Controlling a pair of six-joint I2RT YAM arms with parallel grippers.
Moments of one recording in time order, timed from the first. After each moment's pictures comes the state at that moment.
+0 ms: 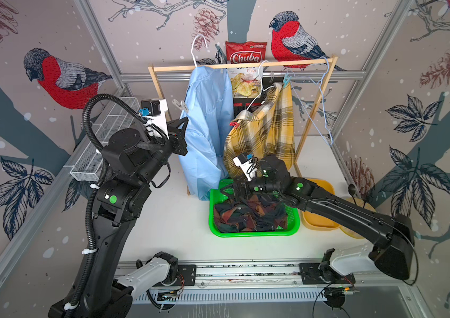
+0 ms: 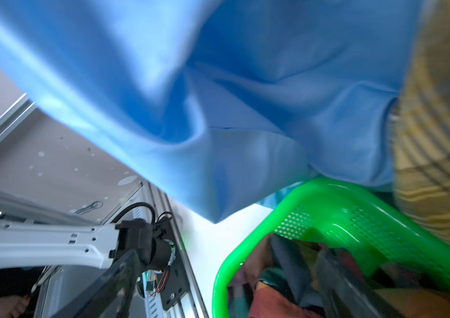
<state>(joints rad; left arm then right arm) -0.36 1.06 1.67 -0.54 0.06 -0.12 1.01 1.39 1.22 -0.25 -0.34 0.35</state>
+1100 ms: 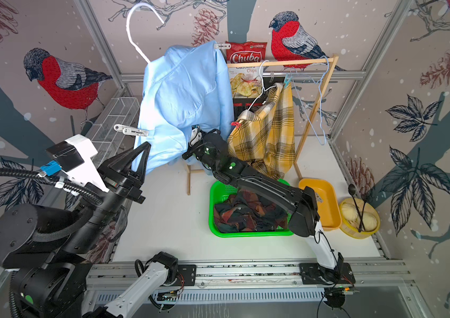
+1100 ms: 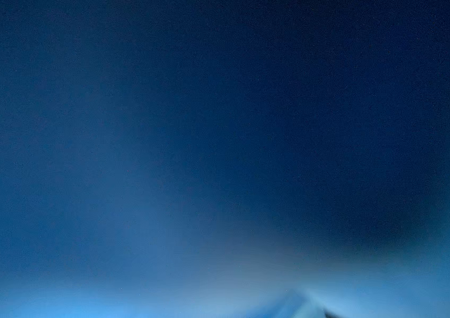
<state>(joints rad) -0.39 0.76 1.79 -0.70 0.16 -0.18 1.09 2.23 2.31 0.07 0.22 -0.01</state>
